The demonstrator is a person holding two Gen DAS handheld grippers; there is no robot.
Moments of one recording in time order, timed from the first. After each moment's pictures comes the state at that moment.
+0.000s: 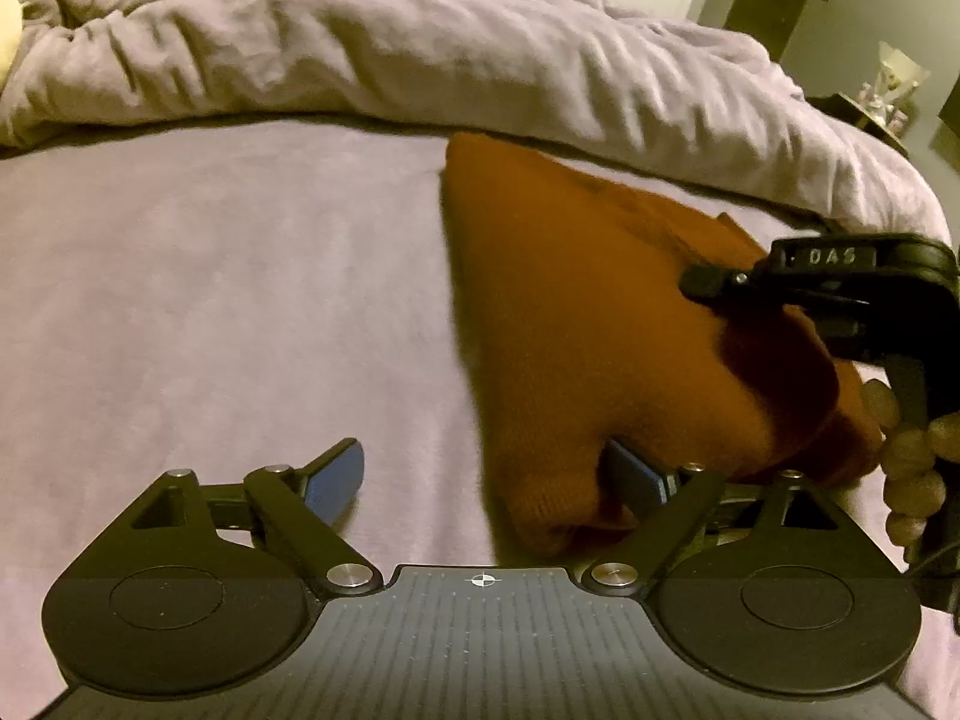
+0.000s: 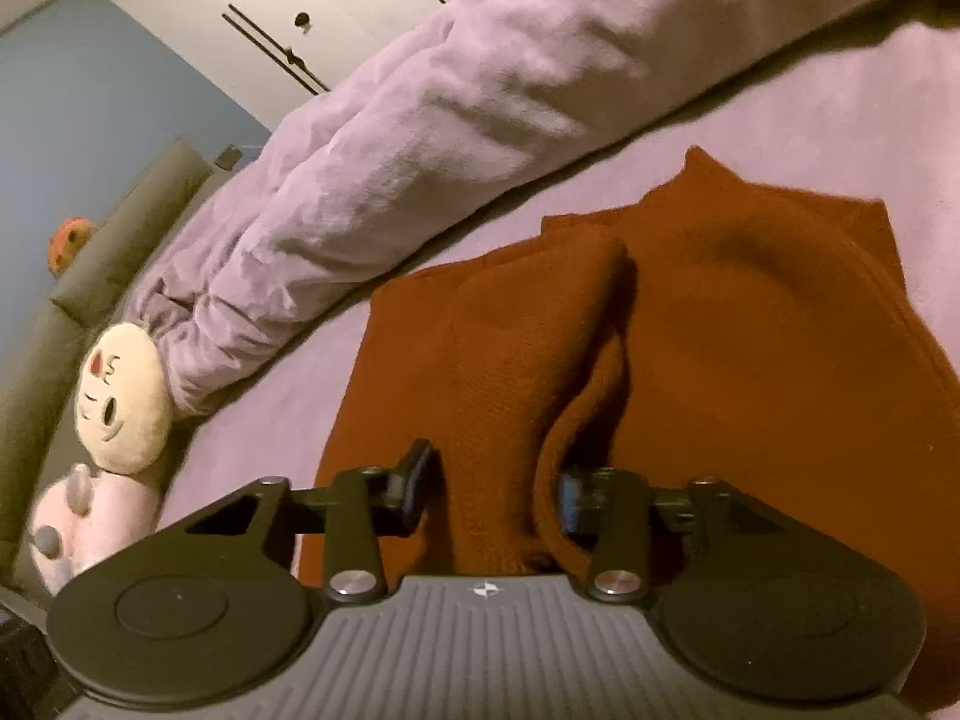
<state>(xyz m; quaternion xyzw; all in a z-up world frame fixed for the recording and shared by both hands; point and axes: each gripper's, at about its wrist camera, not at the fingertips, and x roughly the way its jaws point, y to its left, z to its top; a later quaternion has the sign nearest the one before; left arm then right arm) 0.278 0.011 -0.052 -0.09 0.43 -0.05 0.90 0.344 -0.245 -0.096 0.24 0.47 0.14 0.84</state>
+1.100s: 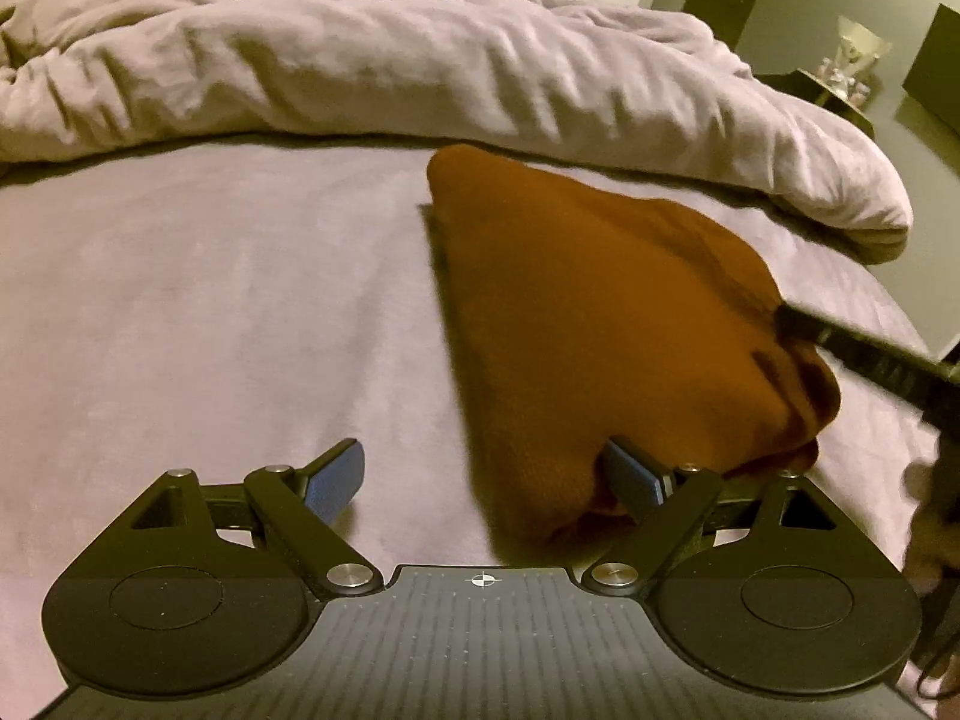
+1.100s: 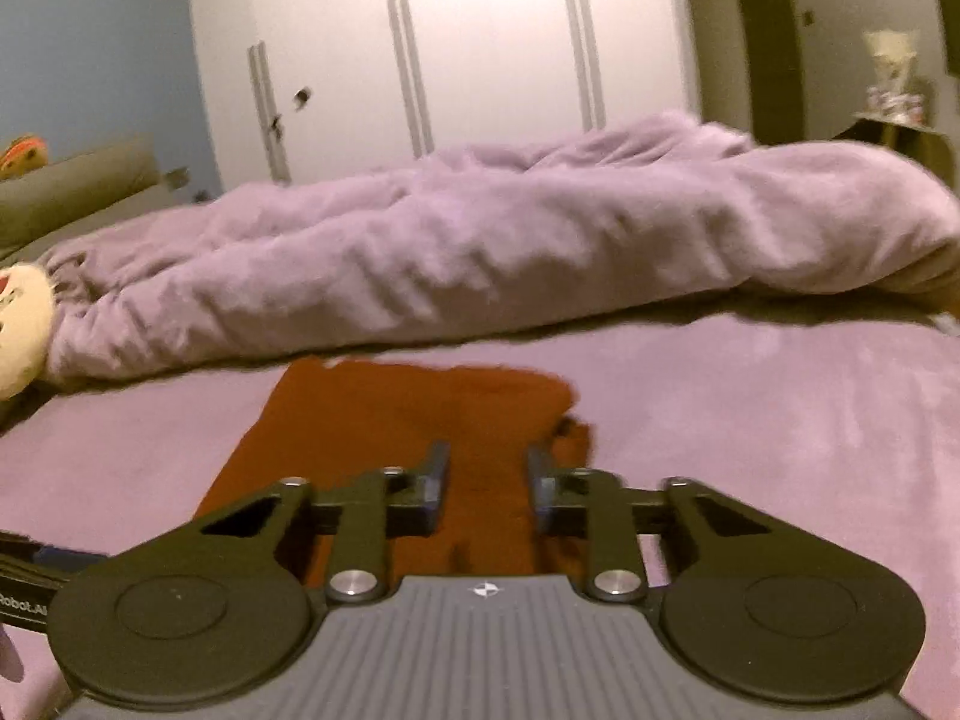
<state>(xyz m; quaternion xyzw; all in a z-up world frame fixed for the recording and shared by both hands) 0.283 -0.042 -0.042 -0.07 0.44 -0.08 0.89 0.261 -0.300 -0.050 0.06 0.35 0.07 0.93</state>
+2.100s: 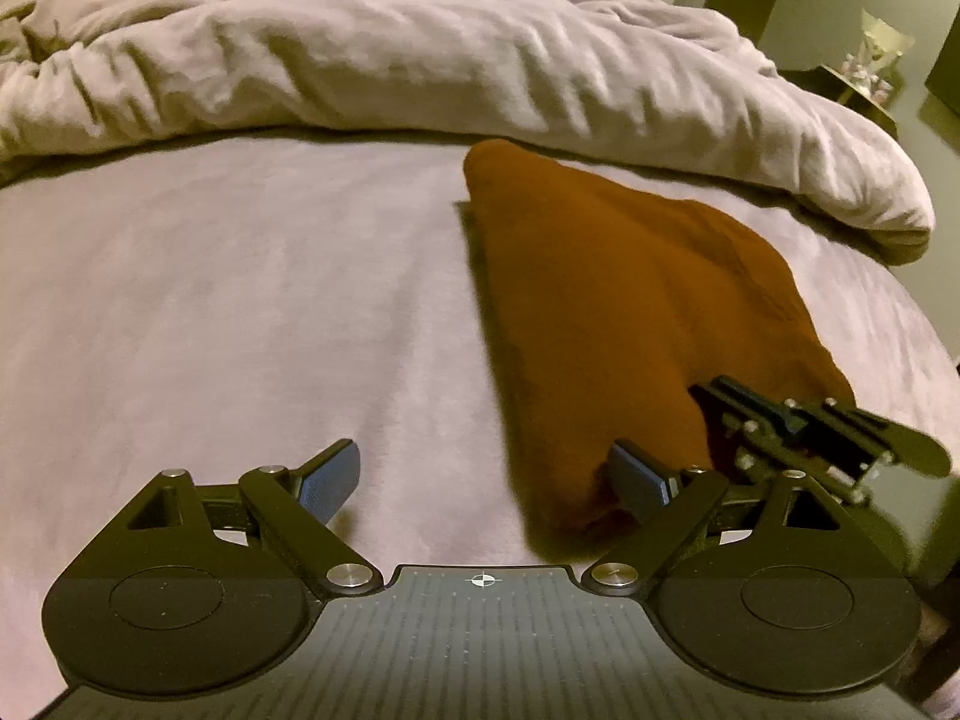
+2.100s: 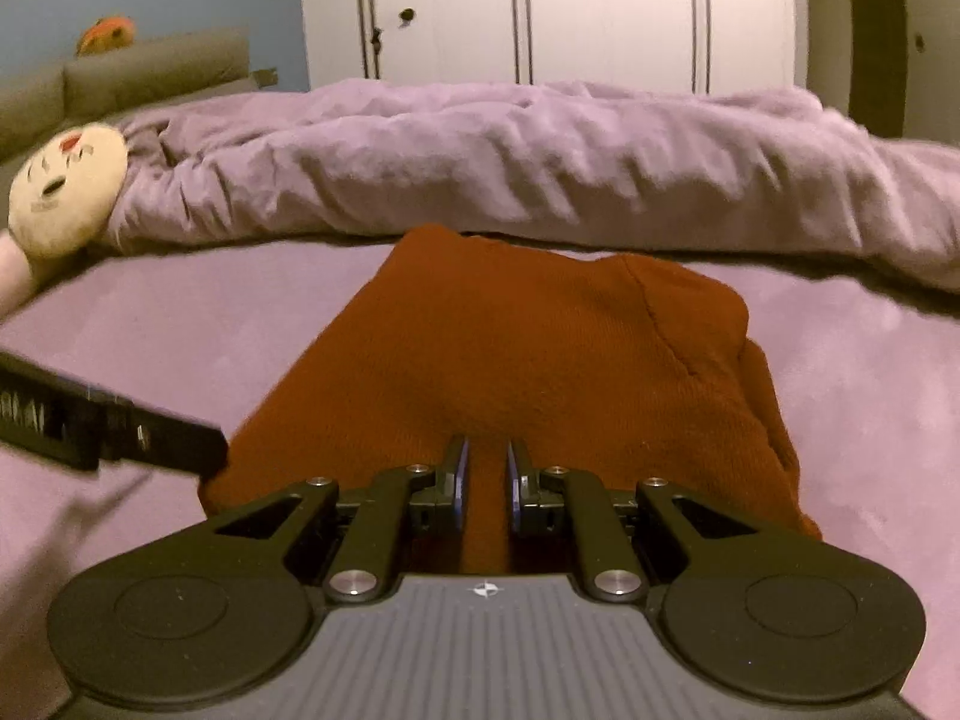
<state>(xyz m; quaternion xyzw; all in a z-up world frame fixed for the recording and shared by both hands) 0.280 -0.034 -0.038 -0.07 0.44 -0.06 0.89 0.237 -0.231 -0.092 -0.04 0.36 0.14 0.92</state>
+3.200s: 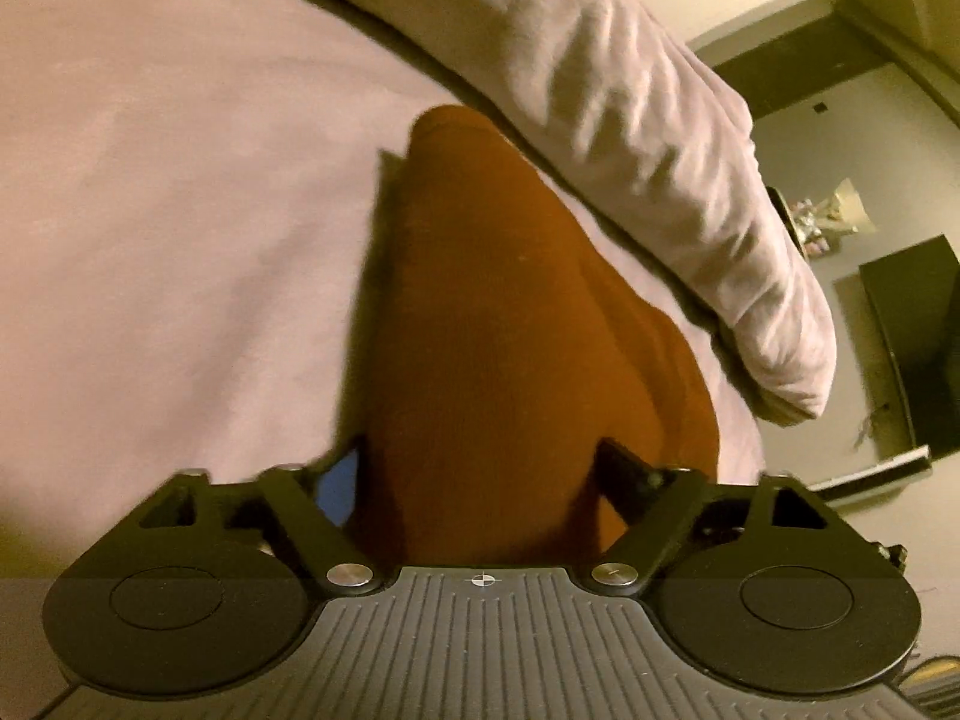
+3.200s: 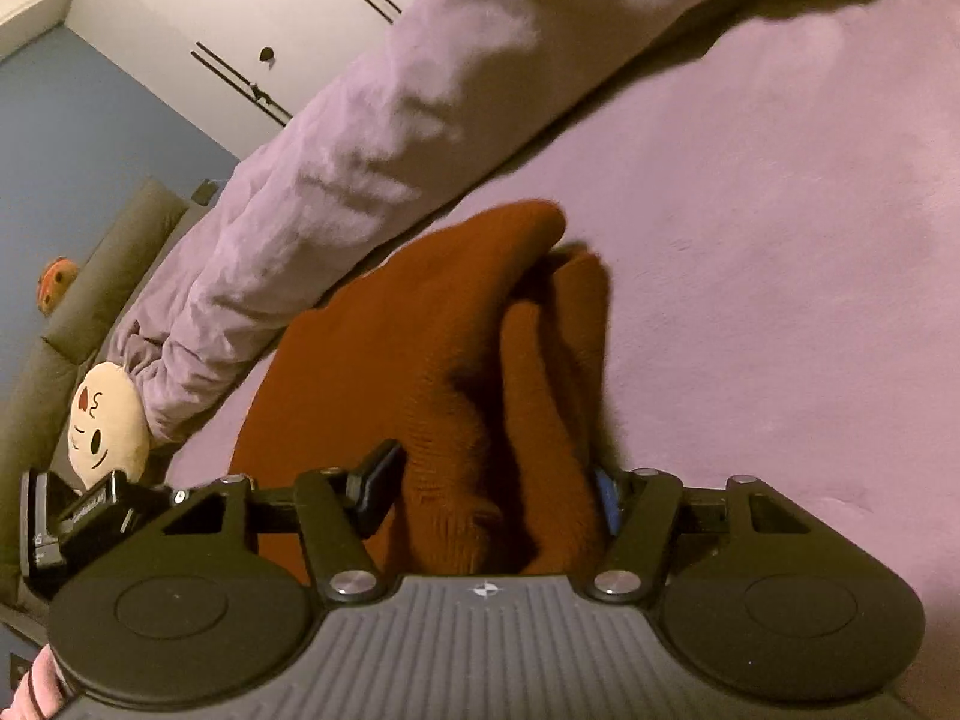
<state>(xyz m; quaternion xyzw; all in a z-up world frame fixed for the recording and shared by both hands) 0.393 -0.017 -0.101 -0.35 0.48 -0.15 0.79 0.332 -0.368 -0.134 0.30 0.47 0.14 0.82</state>
